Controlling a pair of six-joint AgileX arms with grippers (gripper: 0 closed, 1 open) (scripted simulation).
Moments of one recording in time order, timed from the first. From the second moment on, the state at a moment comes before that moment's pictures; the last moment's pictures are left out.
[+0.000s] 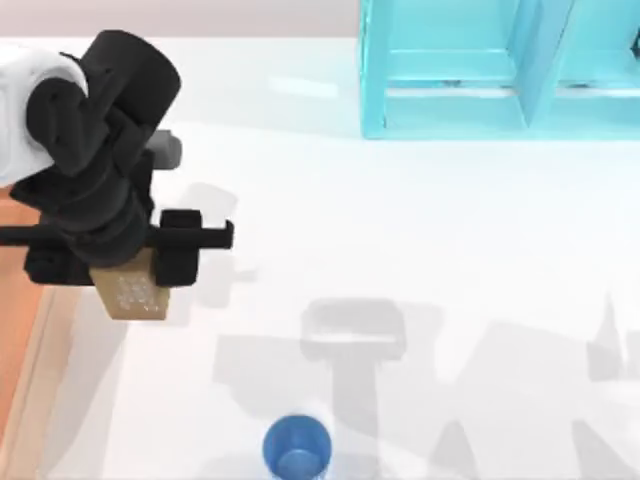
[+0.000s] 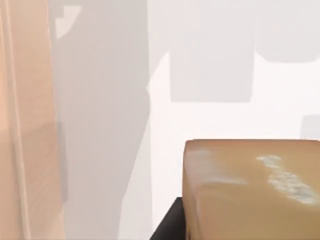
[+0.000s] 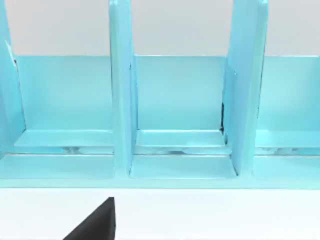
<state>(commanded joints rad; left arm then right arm) -0.43 1.58 1.13 -0.93 -0.08 -0.39 0.00 0.00 0.00 0.00 0.00 0.00</state>
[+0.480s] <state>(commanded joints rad) -0.42 1.62 1.05 -0.82 -0.07 -0.38 0.00 0.00 0.00 0.00 0.00 0.00</state>
